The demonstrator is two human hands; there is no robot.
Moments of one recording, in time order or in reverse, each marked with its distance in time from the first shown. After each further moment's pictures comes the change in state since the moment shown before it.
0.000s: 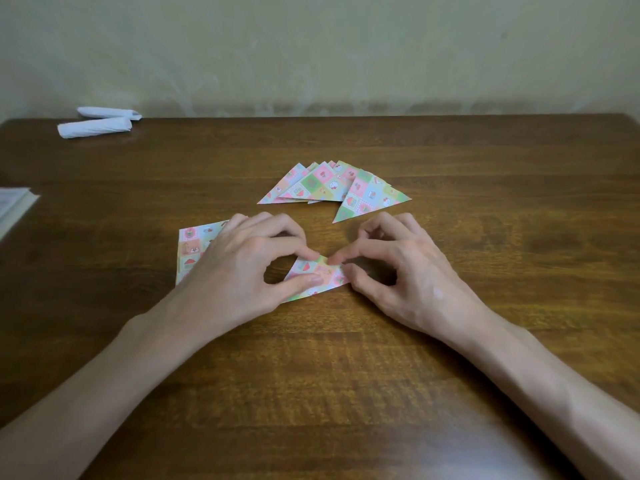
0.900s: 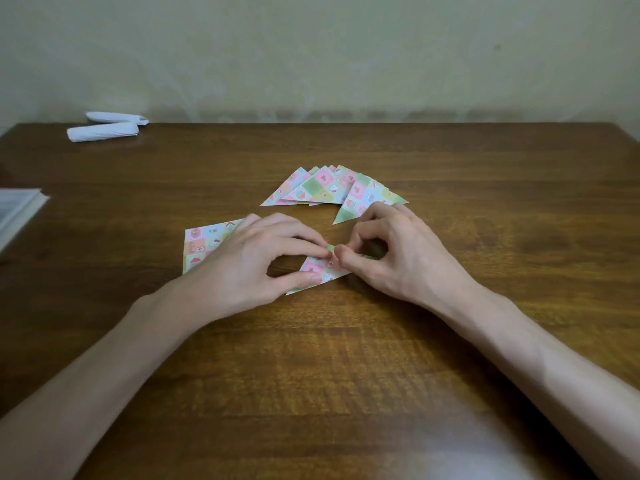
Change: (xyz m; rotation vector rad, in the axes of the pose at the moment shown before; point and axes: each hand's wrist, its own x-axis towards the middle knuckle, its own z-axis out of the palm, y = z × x) left_hand 0.009 -0.010 -0.001 -0.059 -0.125 0.060; right_hand 0.024 -0.010 -0.009 0.047 -0.022 0.179
